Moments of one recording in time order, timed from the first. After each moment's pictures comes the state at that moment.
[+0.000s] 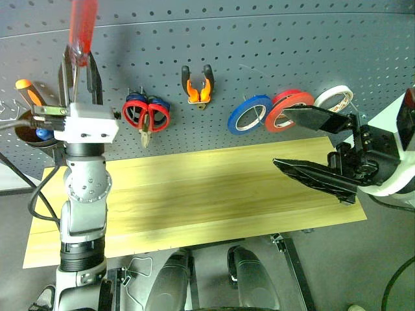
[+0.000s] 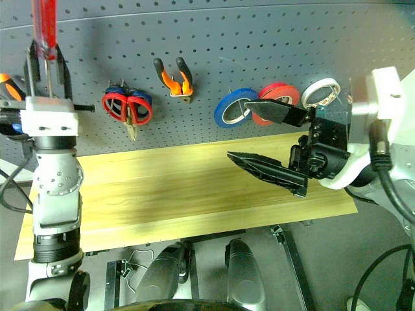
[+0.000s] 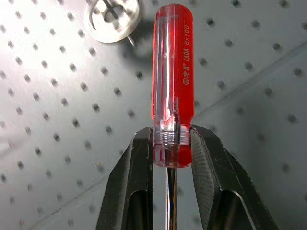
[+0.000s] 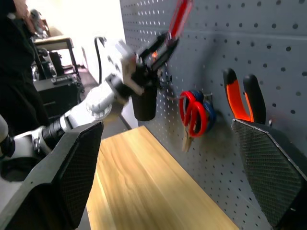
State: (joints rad) left arm -0.37 0.37 0.23 -0.34 0.38 -0.25 0.14; right arm -0.25 -0.99 -0.44 -0.69 1.37 0.65 0.66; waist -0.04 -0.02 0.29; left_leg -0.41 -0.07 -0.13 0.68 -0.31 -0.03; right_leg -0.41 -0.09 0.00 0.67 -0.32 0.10
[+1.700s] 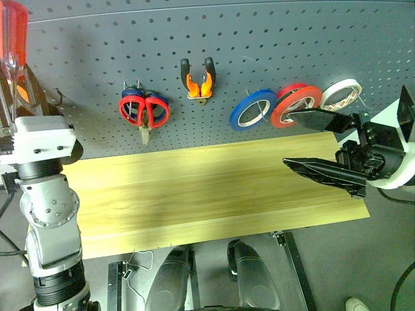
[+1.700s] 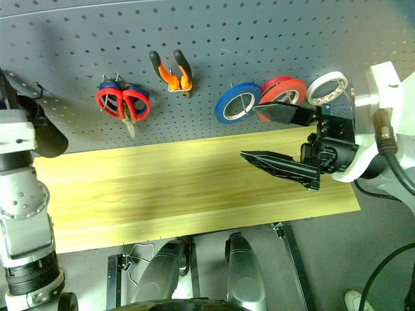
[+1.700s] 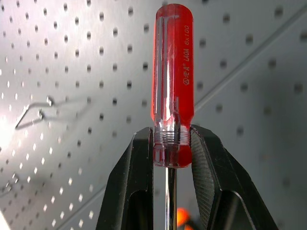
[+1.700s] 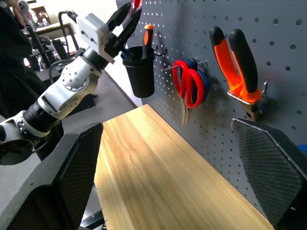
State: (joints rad) left arm -0.20 0.37 0.41 -0.52 0.42 -0.10 0.14; right arm -0.28 -1.04 -0.45 -0.59 1.34 0.72 0.78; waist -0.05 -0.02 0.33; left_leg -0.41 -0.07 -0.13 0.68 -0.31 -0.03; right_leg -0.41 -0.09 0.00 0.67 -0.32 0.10
